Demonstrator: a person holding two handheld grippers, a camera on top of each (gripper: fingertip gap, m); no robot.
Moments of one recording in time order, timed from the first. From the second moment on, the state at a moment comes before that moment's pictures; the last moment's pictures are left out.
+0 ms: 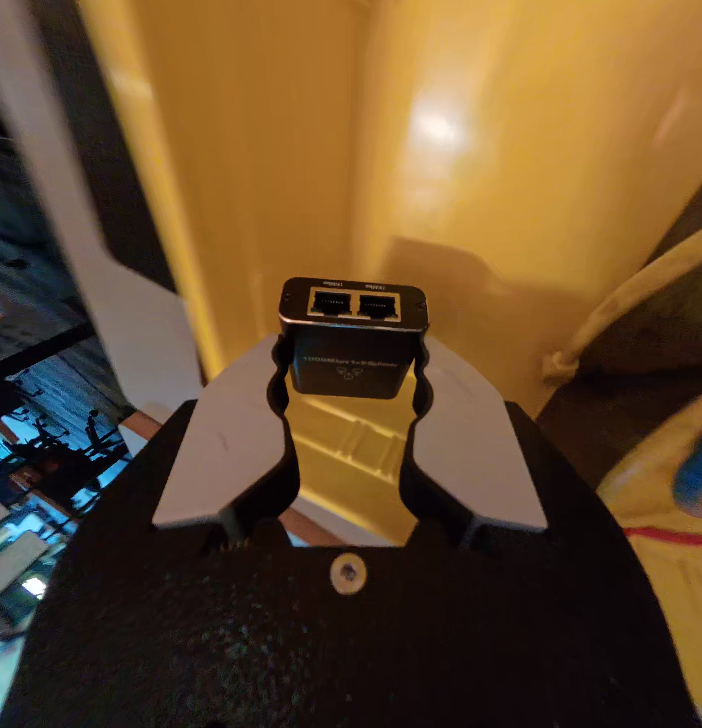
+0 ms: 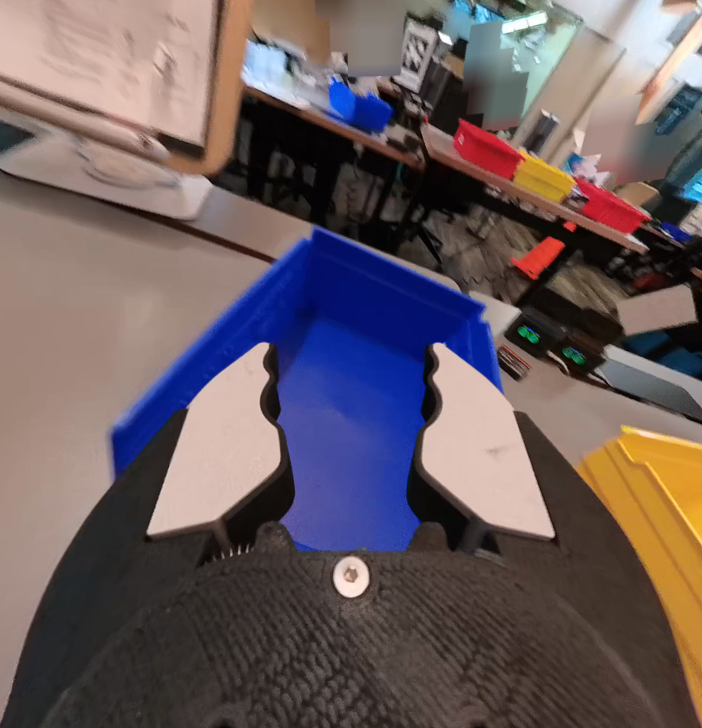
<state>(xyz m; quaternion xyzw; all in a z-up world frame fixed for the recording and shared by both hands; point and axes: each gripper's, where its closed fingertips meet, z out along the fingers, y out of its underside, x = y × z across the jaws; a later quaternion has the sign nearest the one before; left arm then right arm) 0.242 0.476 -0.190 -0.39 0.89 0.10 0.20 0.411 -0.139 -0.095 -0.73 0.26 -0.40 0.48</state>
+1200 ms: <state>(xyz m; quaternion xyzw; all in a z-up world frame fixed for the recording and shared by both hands) 0.119 0.124 -0.065 -0.41 0.51 -0.76 0.03 0.135 0.101 -0.068 -0.51 -0.30 -0.54 0.60</state>
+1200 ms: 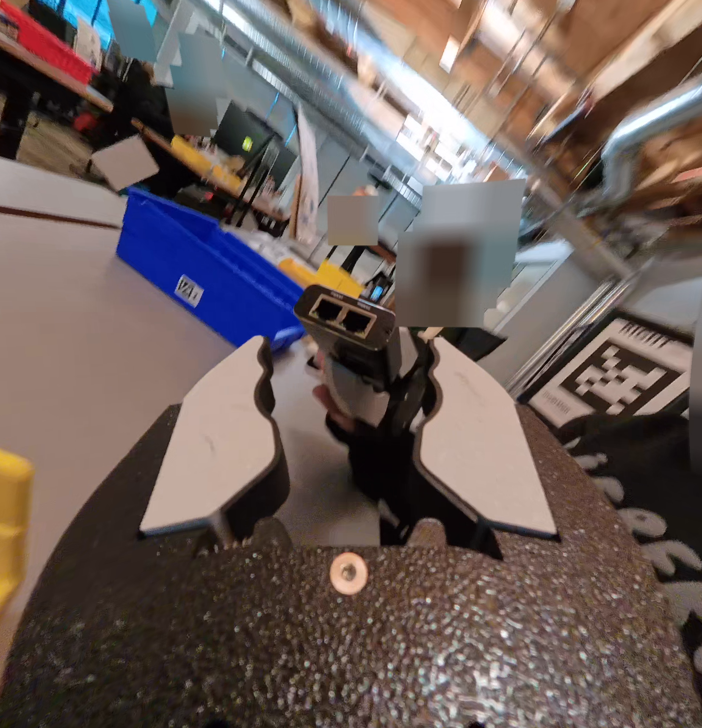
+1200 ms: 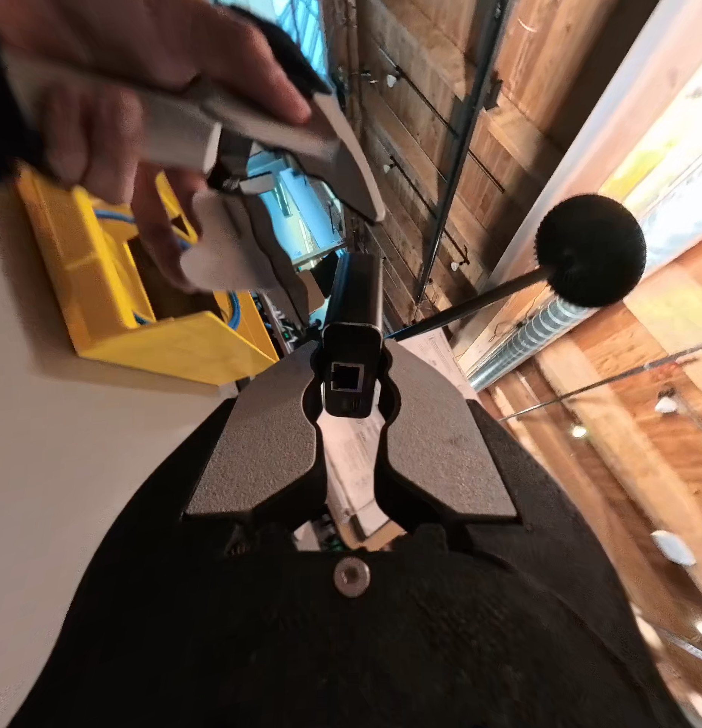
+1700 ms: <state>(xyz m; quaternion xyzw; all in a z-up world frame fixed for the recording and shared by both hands) 0.102 0.106 -0.115 -0.45 0.57 -0.67 -0.15 0.109 0.114 -0.108 -0.47 -0.47 -0.60 0.45</state>
